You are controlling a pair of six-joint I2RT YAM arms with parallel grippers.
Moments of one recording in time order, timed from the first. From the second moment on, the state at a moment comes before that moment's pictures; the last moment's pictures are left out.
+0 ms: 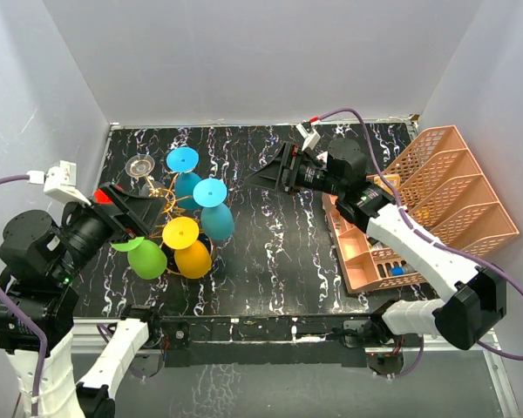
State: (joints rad) left arm -0.09 0.69 1.52 -0.99 0.31 -0.57; right arm 0.58 1.27 1.14 0.04 -0.58 0.89
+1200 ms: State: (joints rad) left arm -0.09 0.66 1.52 -1.12 0.23 -0.56; right arm 0.81 1.52 1.43 -0.19 -0.29 0.74
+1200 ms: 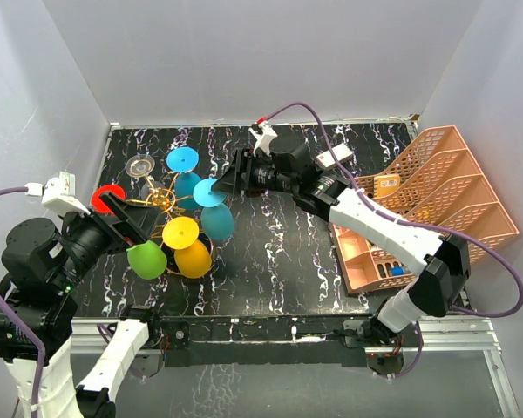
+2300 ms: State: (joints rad) left arm -0.09 0.66 1.50 -1.11 0.23 -0.56; right arm 0.95 1.59 1.68 -0.45 0.06 0.61
